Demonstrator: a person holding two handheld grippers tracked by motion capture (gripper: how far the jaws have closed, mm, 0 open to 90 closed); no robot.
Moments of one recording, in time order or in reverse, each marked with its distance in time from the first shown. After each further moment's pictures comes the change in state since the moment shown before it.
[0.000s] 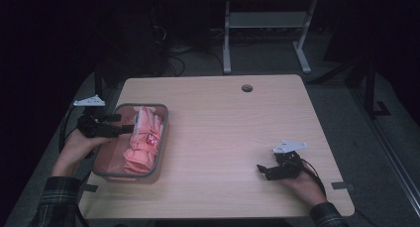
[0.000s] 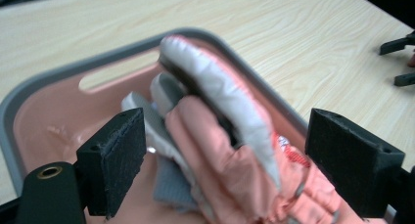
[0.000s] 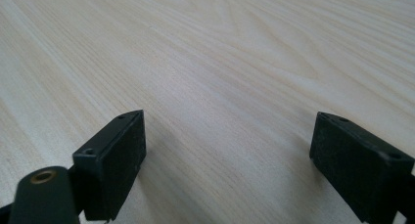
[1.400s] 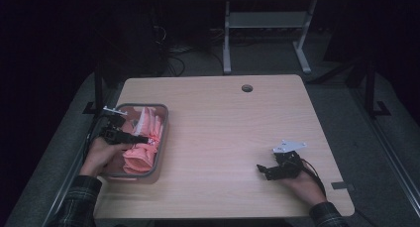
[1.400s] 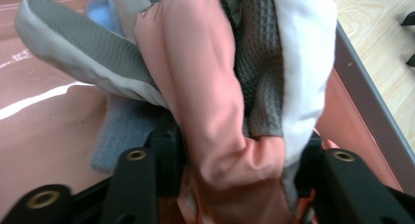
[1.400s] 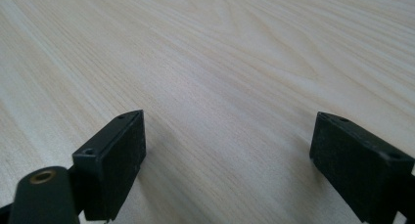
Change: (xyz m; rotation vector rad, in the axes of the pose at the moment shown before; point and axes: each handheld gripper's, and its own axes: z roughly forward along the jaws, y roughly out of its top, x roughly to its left) left arm 0.017 -0.033 0.069 0.263 -0.085 -0.266; right arm 0.000 0.000 0.000 0.000 0.002 0.000
